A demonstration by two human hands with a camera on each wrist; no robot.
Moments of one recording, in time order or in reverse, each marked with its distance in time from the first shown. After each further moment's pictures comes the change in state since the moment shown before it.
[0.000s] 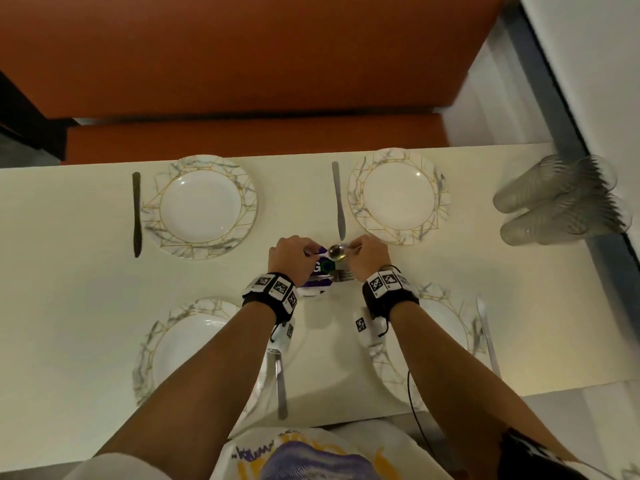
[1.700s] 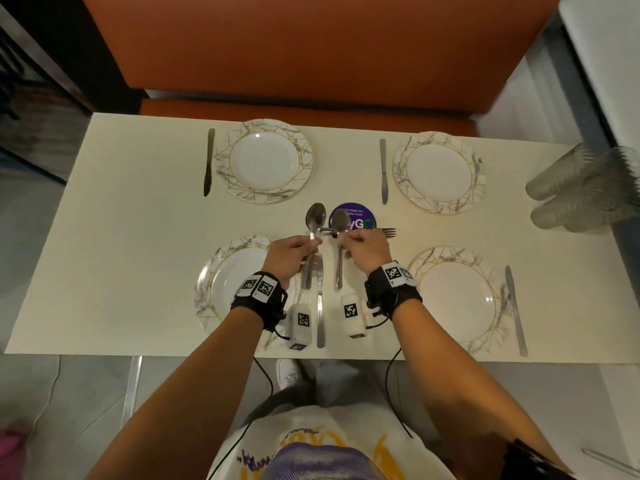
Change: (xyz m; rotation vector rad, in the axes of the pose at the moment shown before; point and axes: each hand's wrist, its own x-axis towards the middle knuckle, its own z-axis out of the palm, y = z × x) left_hand -0.160 -0.085 -0.033 -1.092 0.020 -0.326; right_hand -0.141 -0.046 0.057 0.392 -0.093 -0.099
